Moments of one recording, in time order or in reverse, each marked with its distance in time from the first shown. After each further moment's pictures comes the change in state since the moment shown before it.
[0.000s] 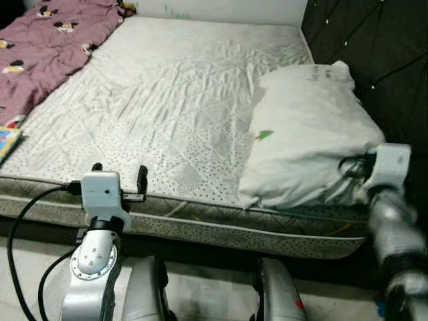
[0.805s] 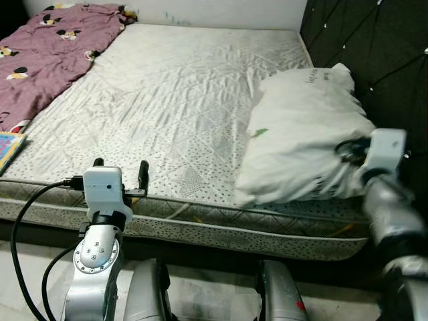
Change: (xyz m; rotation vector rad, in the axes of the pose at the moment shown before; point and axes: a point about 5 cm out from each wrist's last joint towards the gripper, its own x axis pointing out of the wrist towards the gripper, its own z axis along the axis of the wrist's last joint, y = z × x) left arm 0.008 0.000 0.003 -0.001 -0.030 0.007; right arm 0.026 0.000 0.035 0.007 0.035 0.030
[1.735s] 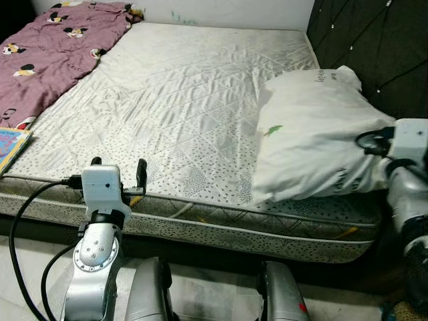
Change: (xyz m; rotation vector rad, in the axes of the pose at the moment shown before) left arm -0.001 0.003 -0.004 0.009 0.011 0.017; right arm 0.005 -0.022 0.004 -0.059 -0.051 -0.039
